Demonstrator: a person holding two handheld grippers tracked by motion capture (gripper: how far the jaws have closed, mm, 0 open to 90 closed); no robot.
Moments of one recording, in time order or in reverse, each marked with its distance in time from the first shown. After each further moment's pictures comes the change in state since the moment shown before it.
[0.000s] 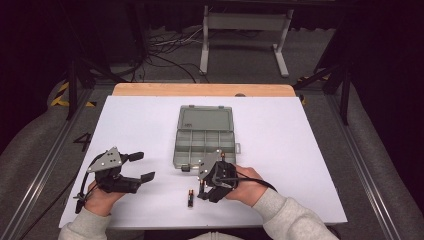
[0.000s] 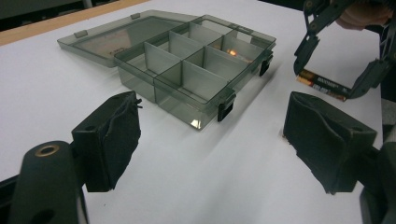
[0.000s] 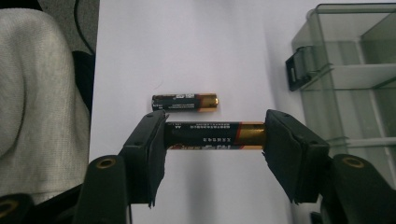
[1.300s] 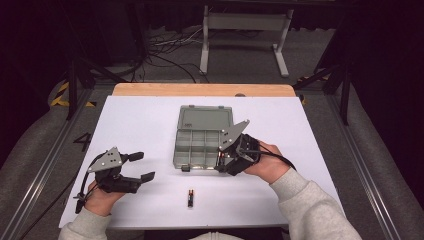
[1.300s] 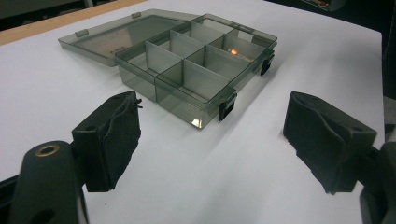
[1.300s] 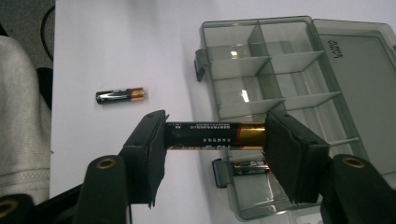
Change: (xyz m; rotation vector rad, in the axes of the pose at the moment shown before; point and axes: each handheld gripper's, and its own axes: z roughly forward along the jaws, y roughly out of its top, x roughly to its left) left arm 0.000 0.000 0.000 0.003 0.003 -0.002; right arm -0.044 -0.011 -0.069 -0.054 -0.106 0.064
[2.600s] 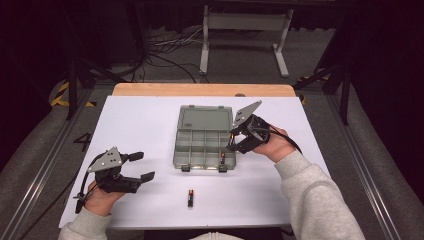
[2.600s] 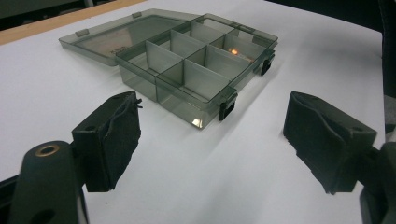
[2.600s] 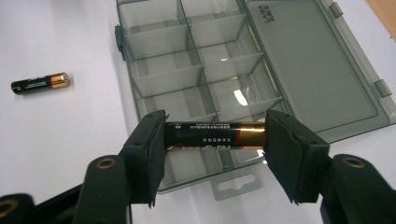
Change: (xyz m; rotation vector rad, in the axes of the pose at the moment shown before) left arm 0.000 0.000 0.000 0.001 -0.004 -0.004; right arm -0.065 -0.029 -0.001 0.014 -0.048 0.099
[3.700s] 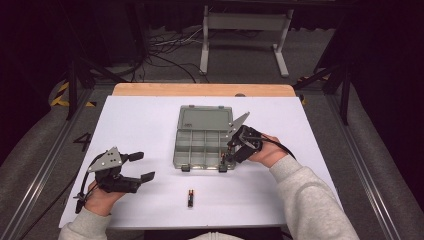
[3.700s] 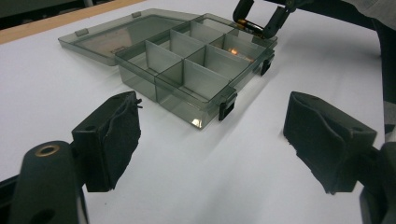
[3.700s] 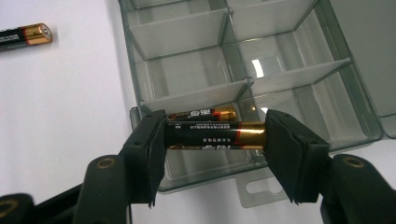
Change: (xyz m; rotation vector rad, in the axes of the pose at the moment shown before) left arm 0.000 0.000 0.001 0.003 -0.003 -0.001; right arm 0.001 -0.018 0.046 0.102 0.078 -0.016
